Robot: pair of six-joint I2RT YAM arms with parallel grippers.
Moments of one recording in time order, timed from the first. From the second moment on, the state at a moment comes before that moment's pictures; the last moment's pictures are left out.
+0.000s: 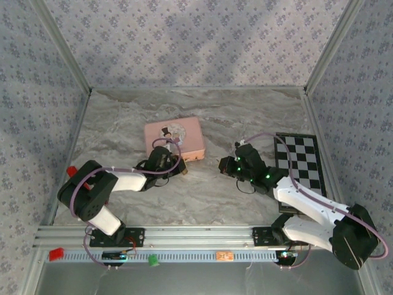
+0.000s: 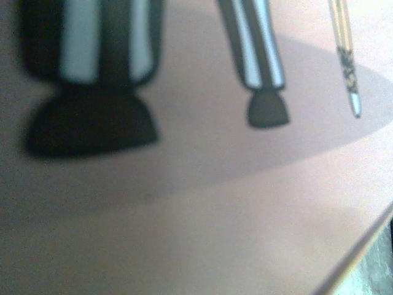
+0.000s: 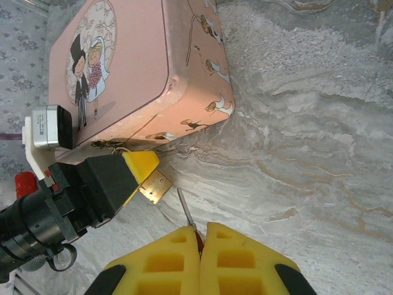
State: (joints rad) left arm -0.64 1.57 0.51 0.40 0.17 -0.92; right arm 0.70 1.05 0.60 -0.20 -0.05 0.92
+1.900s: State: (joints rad) left arm -0.49 1.55 0.59 0.32 0.37 -0.98; right arm 0.84 1.77 0.45 0.88 -0.29 1.25
